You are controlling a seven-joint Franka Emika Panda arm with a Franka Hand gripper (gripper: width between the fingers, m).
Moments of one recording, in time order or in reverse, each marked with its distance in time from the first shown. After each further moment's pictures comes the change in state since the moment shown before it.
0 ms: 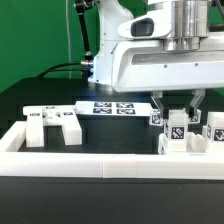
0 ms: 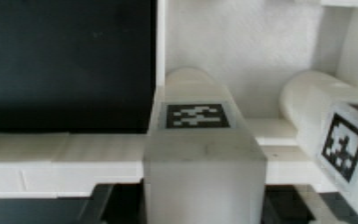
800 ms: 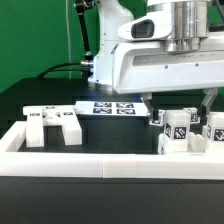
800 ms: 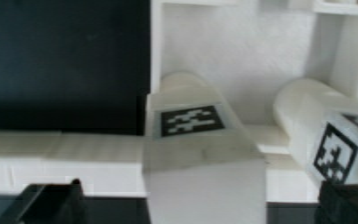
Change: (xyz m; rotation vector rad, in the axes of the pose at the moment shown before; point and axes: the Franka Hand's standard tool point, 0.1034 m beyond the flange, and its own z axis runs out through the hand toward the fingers) arm 0.000 -0.002 0.000 0.000 -0.001 -0.246
